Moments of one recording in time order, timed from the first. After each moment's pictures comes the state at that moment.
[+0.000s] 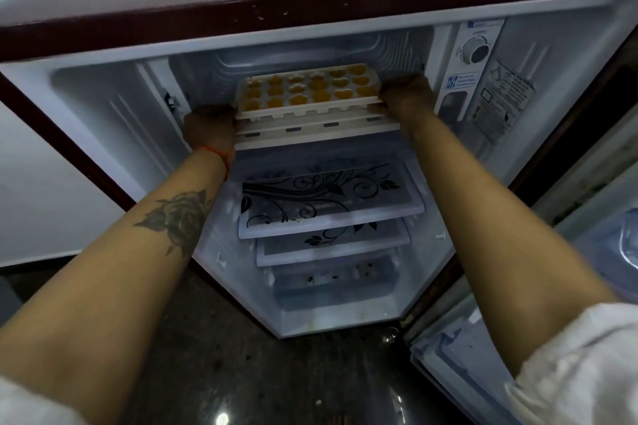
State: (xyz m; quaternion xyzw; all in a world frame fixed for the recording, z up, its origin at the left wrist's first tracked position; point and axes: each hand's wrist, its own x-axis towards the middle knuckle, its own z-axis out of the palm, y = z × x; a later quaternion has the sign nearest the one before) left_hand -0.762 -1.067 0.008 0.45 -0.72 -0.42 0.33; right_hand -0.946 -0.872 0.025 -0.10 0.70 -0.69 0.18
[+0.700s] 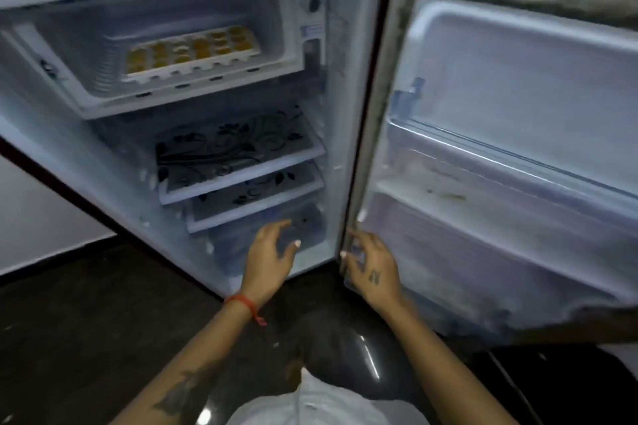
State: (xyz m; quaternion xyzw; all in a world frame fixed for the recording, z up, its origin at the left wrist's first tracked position) left_hand -0.634 -0.785 -0.112 0.23 -0.88 -0.40 0.07; right_hand -0.699 -0.604 -0.126 -0.20 0.88 -0.41 0.10
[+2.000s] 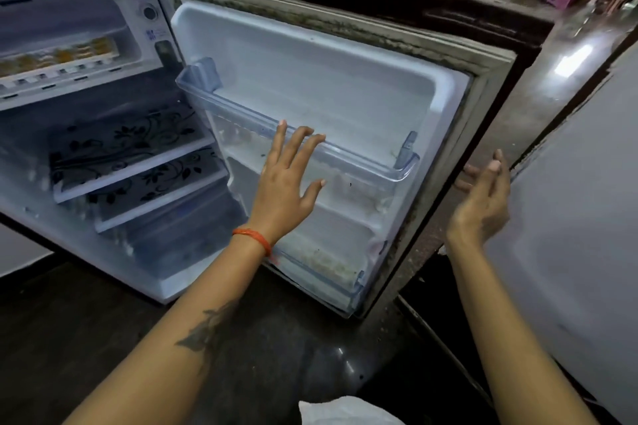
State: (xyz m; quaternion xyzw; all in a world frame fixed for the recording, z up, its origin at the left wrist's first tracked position) left_hand -0.644 -0.472 0.009 -0.11 -0.93 -0.28 0.23; right_hand -0.672 -0.230 -0.006 0.22 0.69 -0.60 -0.33
